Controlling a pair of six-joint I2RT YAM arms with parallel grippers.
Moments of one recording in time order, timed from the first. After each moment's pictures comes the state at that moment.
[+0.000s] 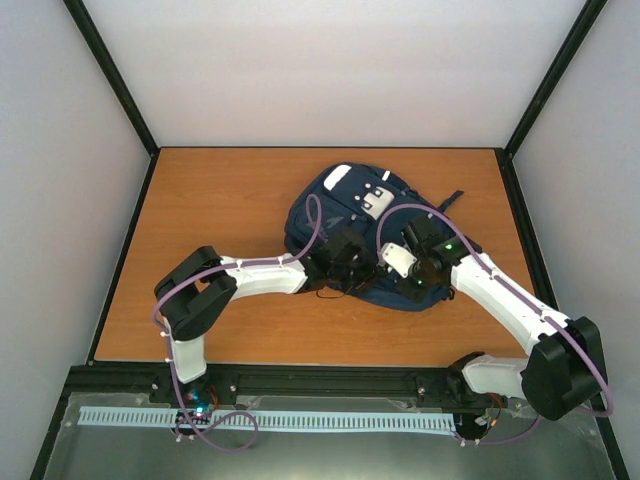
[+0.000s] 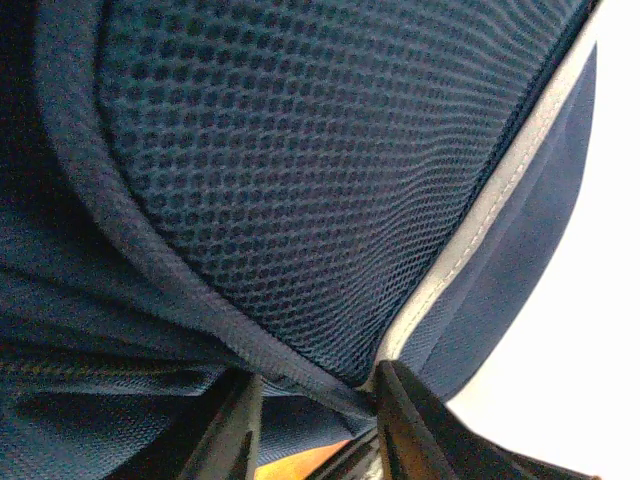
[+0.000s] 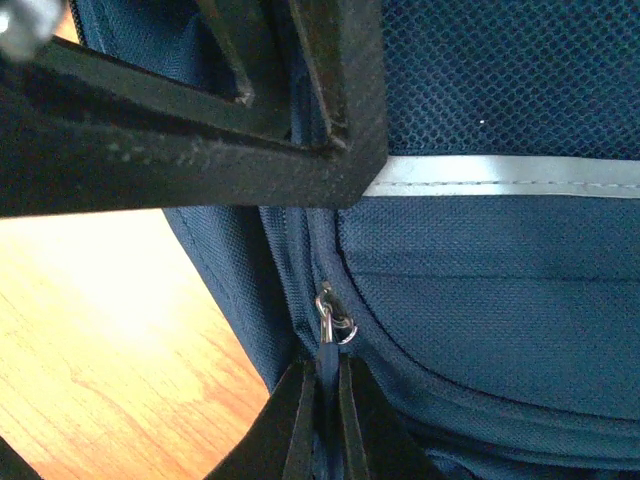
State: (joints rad) left arm -0.96 1.85 1.13 0.04 0.25 -1.42; right arm 0.48 1.24 0.91 -0.95 -0.06 -0.50
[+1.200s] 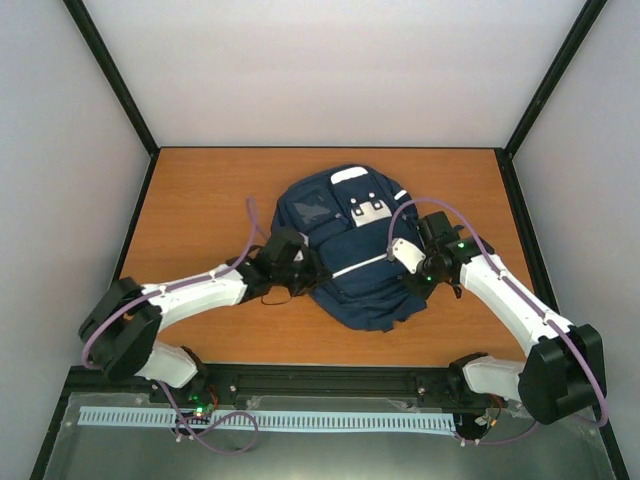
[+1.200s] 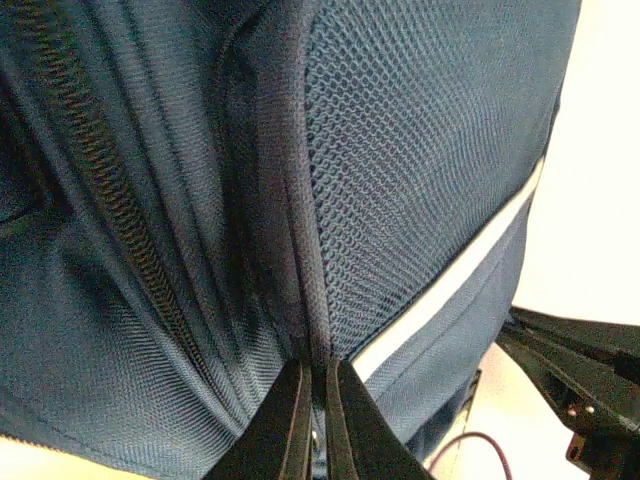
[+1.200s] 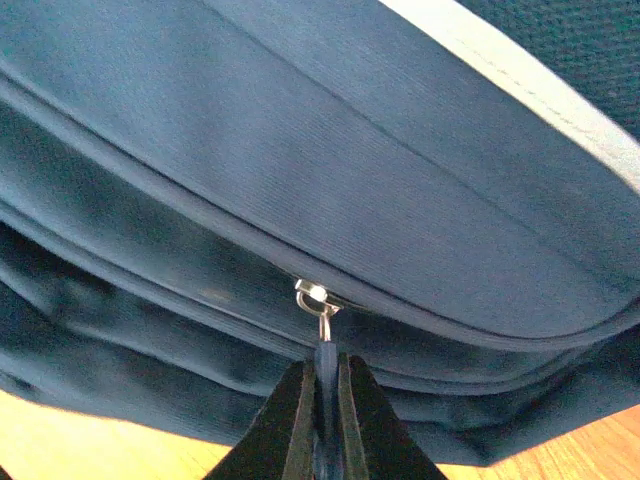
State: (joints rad) left arm -0.80 1.47 0.79 -0.06 0.26 -1.29; right arm 0.35 1.21 0.87 -0.91 -0.13 -0.58
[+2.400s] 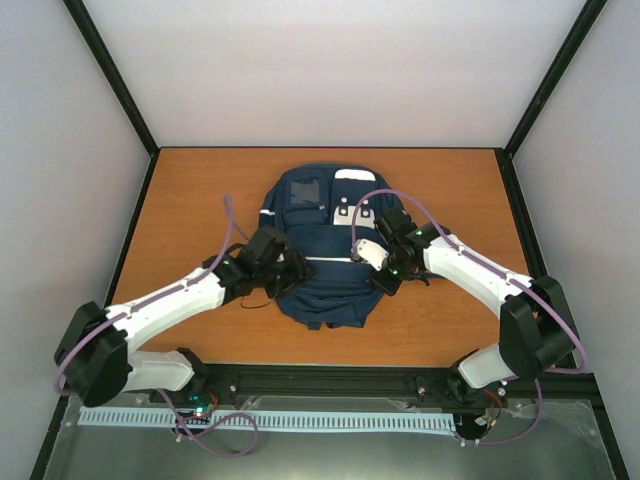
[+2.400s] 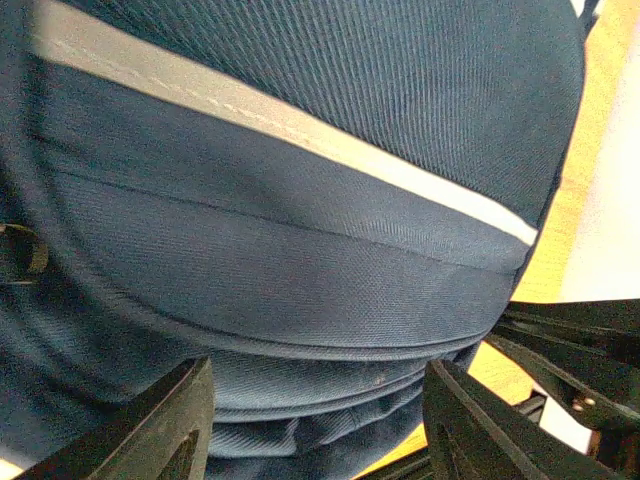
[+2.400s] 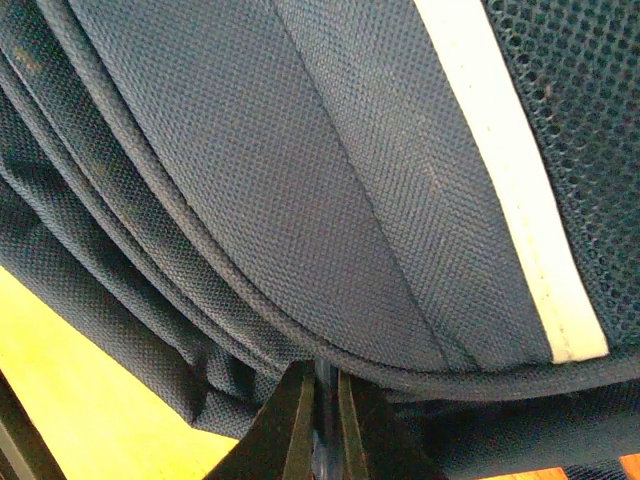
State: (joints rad) left arm -0.72 1.22 0.79 -0.41 0.20 -1.17; right arm 0.56 1.46 1.01 -0.86 -0.26 -0.47
